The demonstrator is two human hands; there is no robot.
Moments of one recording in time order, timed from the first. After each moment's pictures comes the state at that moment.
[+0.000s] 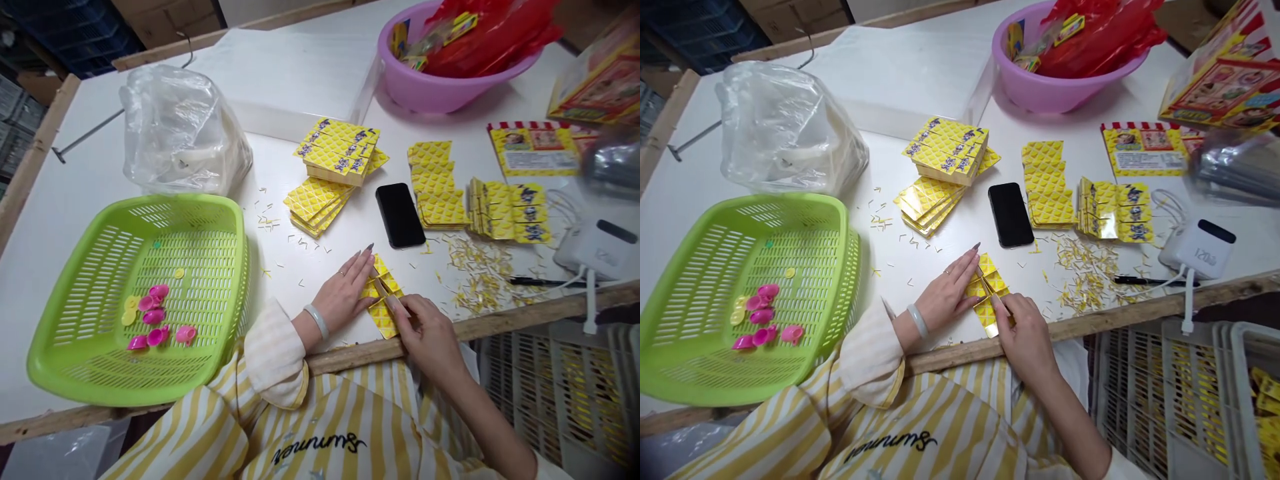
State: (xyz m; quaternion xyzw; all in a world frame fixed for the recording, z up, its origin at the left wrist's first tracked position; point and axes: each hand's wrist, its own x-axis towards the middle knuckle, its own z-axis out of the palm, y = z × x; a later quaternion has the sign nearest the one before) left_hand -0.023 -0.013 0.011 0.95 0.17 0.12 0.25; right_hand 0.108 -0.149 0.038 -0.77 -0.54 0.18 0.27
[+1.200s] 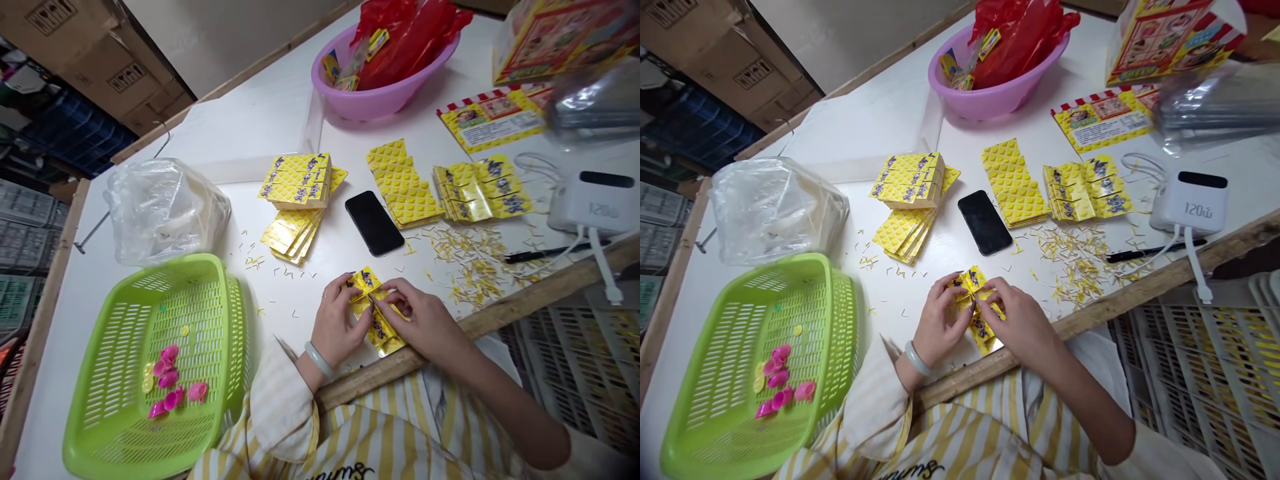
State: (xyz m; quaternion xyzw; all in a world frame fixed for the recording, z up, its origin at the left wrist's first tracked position) left_hand -0.015 -0.027 0.032 0.85 0.29 0.20 0.39; right_hand 0.133 -0.129 0.042 -0.76 -0.45 0.32 0.35
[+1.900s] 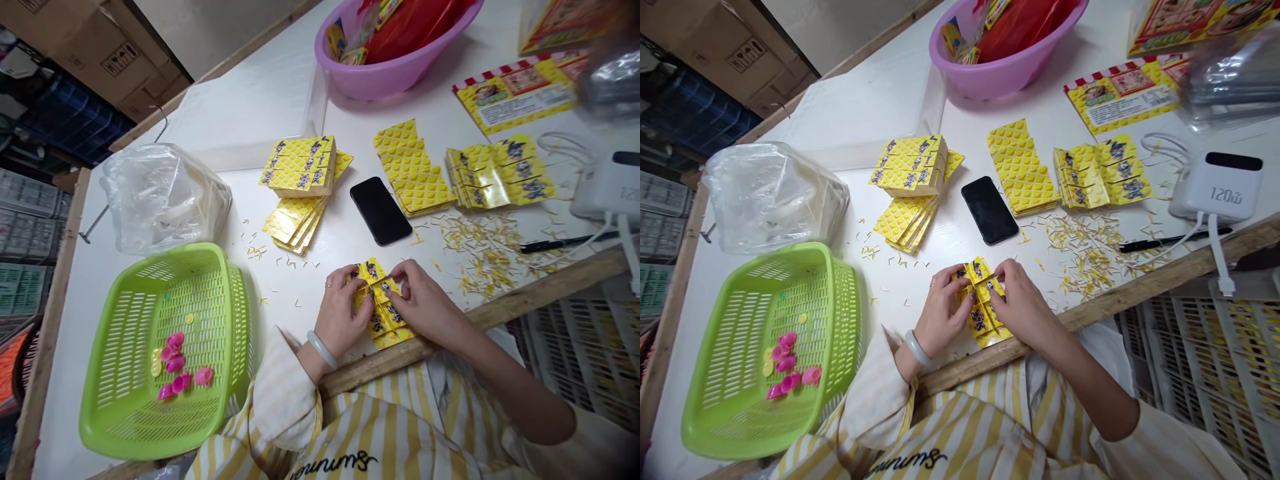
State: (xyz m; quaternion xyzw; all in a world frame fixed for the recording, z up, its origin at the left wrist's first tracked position) left_hand -0.009 -0.028 0.038 0.86 0.31 0.15 0.37; right_hand 0.139 -0.114 0.028 -0.79 -0.45 0.29 0.30
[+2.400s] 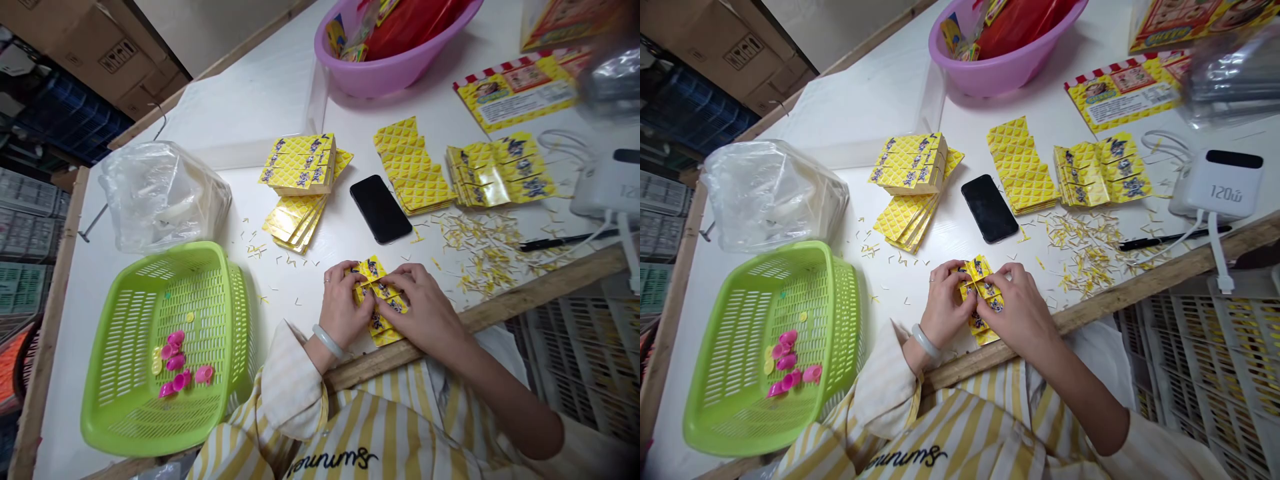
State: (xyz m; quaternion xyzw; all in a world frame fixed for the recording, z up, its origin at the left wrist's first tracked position) left_hand 0.001 -0.029 0.030 0.85 0.35 0.18 0.36; right_hand 0.118 -0.123 0.030 -0.80 -0.49 0.17 0.31
